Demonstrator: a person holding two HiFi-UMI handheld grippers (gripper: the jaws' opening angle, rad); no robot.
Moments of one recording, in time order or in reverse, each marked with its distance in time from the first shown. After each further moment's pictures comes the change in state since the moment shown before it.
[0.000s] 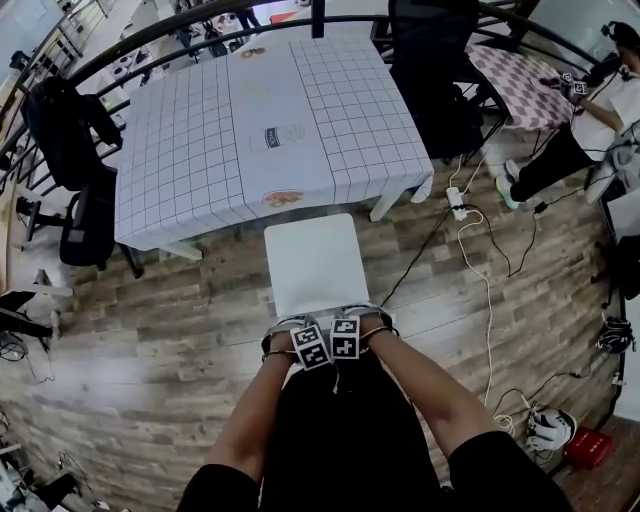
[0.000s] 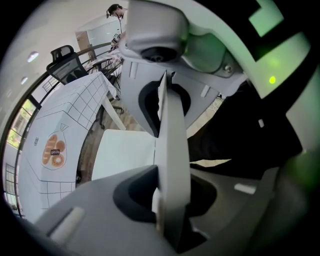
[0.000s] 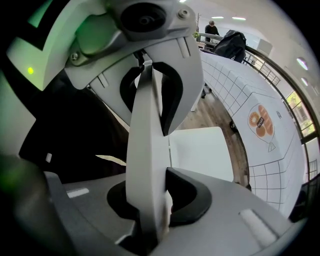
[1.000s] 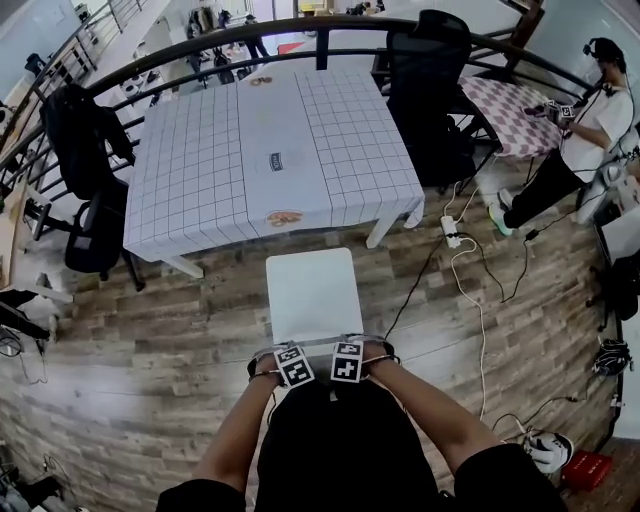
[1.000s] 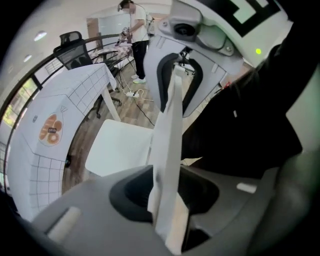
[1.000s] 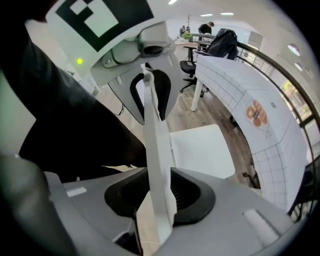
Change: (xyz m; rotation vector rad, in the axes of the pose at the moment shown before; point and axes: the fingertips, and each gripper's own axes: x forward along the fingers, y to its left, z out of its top) left arm -0.041 -0.051 -0.025 -0.120 0.004 -0.118; right arm -0.052 0.055 0.001 0.121 -0.025 0.069
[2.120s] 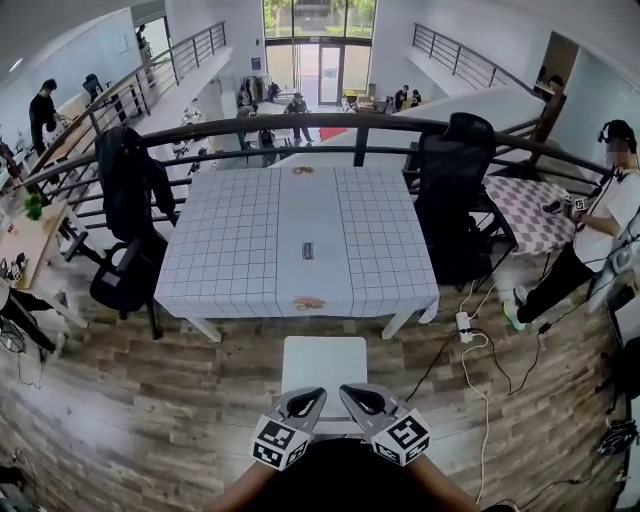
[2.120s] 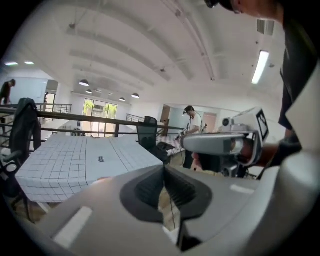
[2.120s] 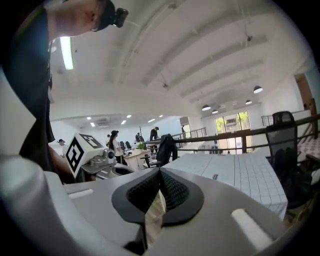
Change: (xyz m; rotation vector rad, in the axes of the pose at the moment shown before) left arm -0.321 0.050 0.125 -0.556 -1.034 0.452; right arm -0.360 -0.057 0.095 0.413 -1.196 -0.368
